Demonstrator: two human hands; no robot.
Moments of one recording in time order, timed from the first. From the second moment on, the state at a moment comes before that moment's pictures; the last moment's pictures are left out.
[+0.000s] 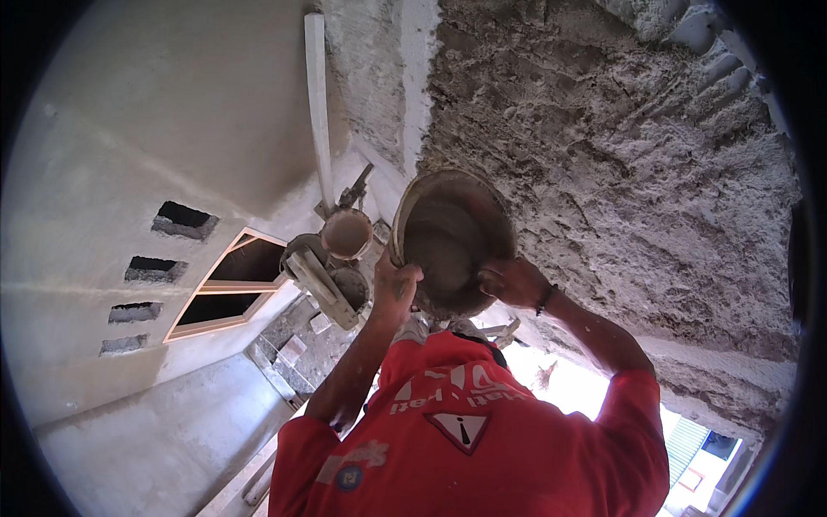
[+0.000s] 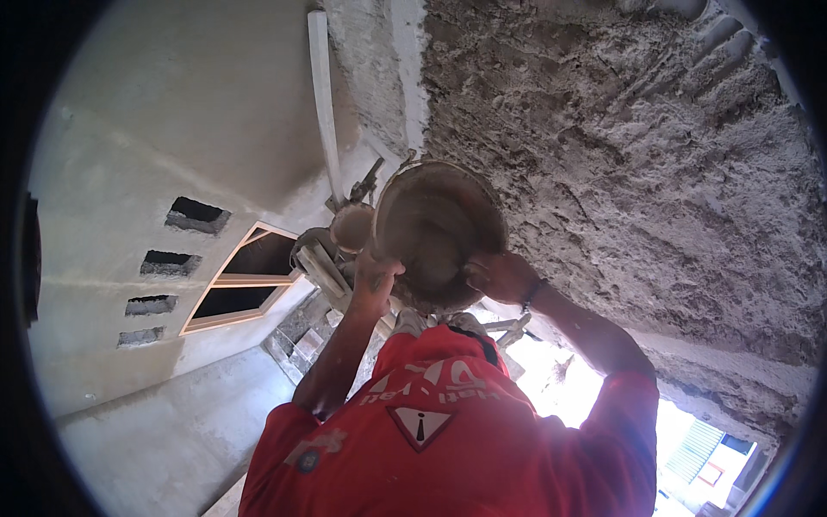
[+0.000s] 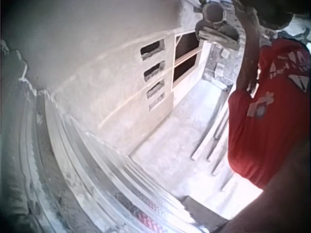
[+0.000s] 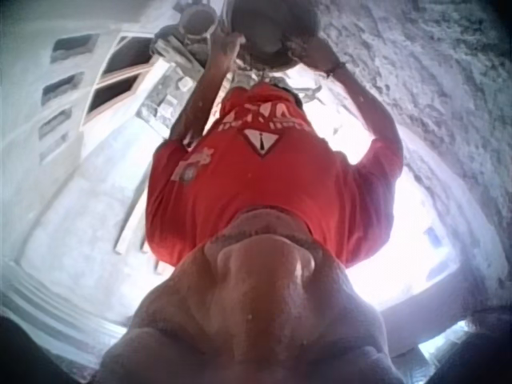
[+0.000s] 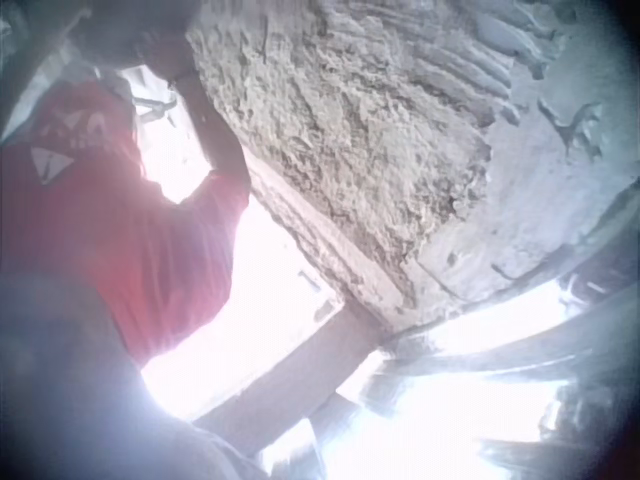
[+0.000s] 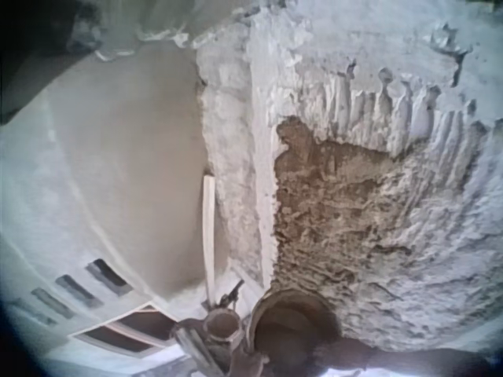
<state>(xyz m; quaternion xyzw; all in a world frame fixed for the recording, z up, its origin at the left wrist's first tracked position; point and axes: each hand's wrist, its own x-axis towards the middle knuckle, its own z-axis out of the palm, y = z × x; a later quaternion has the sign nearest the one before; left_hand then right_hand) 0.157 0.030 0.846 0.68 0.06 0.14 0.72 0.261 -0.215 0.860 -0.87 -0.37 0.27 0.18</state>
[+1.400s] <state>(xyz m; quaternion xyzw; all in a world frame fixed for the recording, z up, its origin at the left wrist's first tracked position) 0.083 0.101 0.835 0.65 0.27 0.11 0.71 0.373 -0.223 1.253 -0.94 -0.23 -0.17 0.17</state>
